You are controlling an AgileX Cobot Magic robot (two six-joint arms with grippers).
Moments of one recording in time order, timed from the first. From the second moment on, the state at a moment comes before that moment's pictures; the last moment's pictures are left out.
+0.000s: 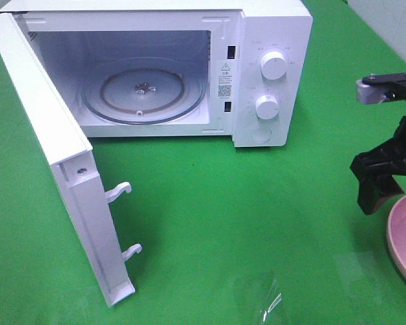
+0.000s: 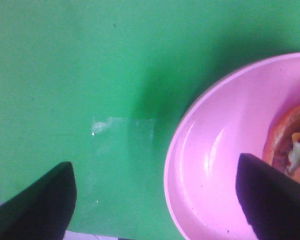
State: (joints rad) left arm 0.06 -0.01 -0.52 -0.08 1.09 0.00; right arm 0.21 1.50 -0.88 -0.08 0.88 0.10
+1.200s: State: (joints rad) left arm 0.06 -0.01 -0.52 -0.08 1.09 0.00; right arm 0.20 1.50 -0.64 -0.16 0.64 0.18
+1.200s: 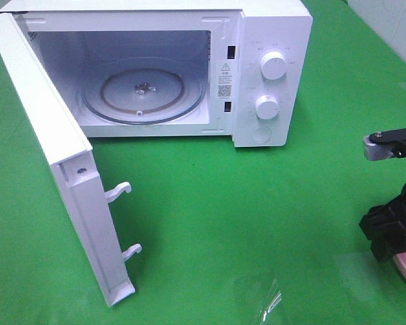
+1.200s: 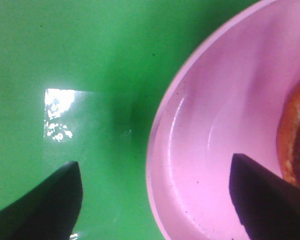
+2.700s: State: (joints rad) left arm 0.06 -0.01 -0.52 -0.08 1.09 0.00; right arm 0.18 1.72 -0.63 -0.24 0.50 0.27
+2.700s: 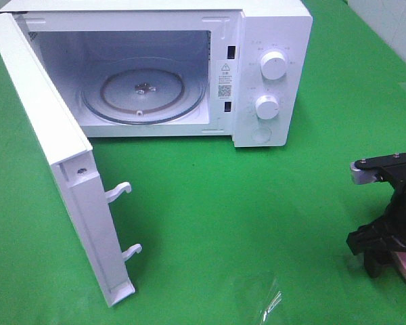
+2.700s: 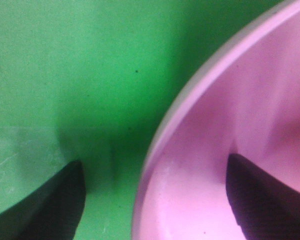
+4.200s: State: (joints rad) left arm 0.06 -0.01 -0.52 -0.08 1.09 0.00; right arm 0.18 1.54 -0.64 -0.42 0.64 0.47
